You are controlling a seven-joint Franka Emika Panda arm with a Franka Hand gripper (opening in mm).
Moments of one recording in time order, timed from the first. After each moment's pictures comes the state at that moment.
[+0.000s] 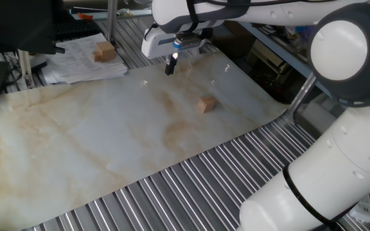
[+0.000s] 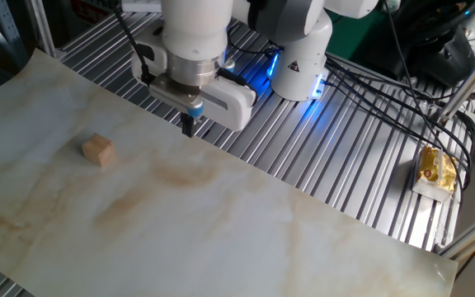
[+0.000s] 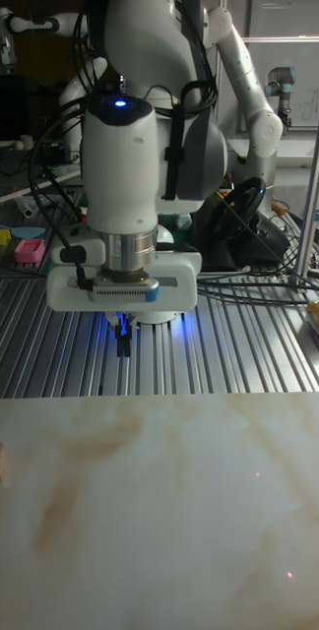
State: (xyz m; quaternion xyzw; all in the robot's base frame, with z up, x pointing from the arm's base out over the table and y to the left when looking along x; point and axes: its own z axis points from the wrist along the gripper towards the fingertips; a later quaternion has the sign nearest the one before) arm 0.524 -0.038 0.302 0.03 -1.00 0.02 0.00
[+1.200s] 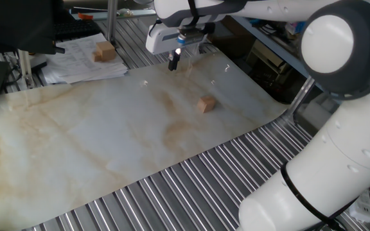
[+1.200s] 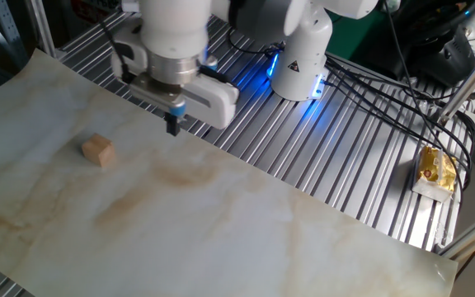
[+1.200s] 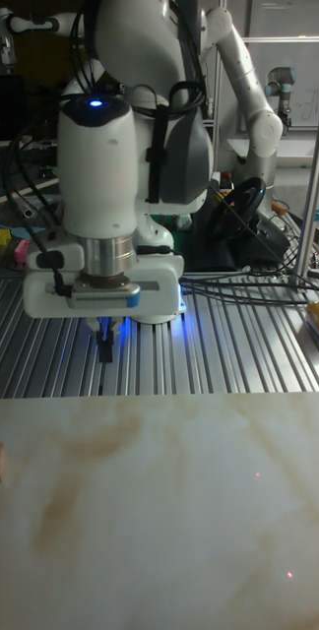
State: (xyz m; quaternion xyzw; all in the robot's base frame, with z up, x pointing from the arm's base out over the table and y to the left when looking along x) arm 0.540 -0.060 0.305 0.05 -1.00 0.02 0.01
